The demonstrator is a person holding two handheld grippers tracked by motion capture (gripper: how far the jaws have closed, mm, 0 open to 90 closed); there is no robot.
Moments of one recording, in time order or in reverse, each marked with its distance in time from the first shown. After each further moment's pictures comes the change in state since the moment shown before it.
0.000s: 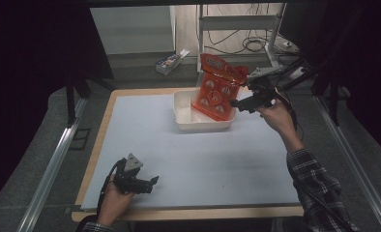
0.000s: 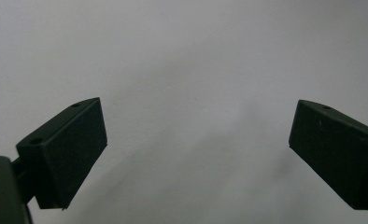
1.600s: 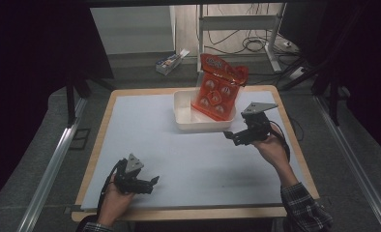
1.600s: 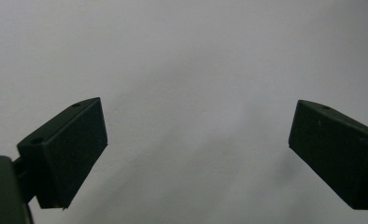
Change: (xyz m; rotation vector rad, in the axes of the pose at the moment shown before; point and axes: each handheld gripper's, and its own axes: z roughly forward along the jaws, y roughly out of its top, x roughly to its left) left arm -0.003 0.000 0.000 -0.014 0.018 0.030; right arm 0.058 -0.073 0.002 -0.026 0.052 -0.018
